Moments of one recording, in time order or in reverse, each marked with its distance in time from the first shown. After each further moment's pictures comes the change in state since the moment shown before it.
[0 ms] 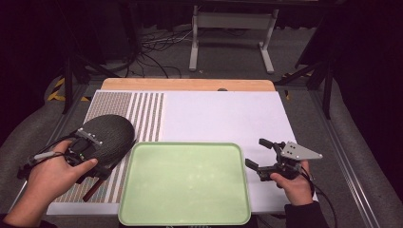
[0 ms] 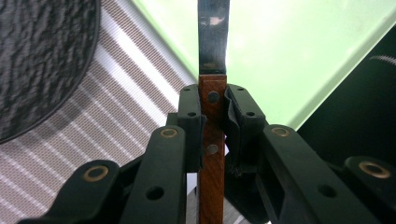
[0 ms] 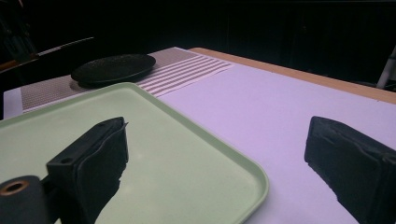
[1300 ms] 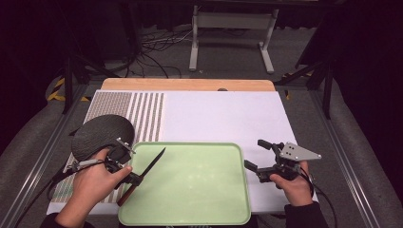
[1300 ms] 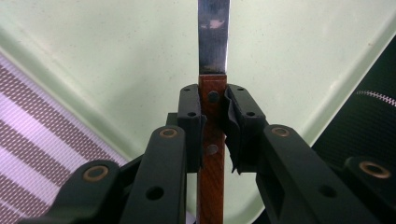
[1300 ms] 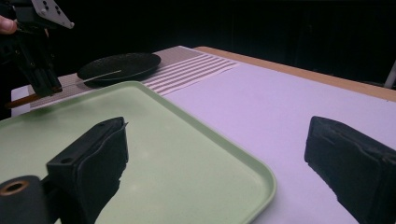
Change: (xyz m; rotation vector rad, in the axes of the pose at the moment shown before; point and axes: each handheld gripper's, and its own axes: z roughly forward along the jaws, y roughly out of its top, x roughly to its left) left arm -0.032 0.033 0.071 0.004 -0.063 0.037; right arm 0.003 0.000 0.001 0.006 0.020 -0.001
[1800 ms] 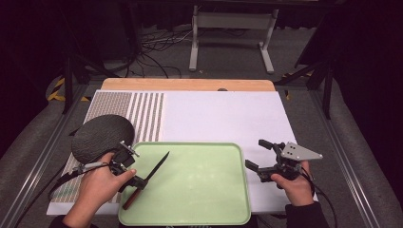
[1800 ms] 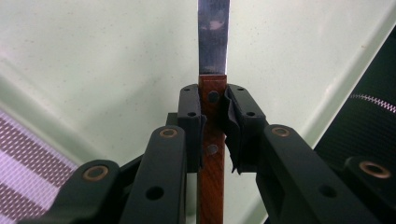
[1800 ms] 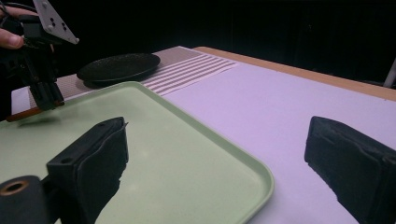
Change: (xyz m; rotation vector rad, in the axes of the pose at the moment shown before) left arm 0.006 -0.001 0.020 0.001 -0.071 -0.017; right arm -0.002 0.000 -0.002 -0.002 -0.003 0.004
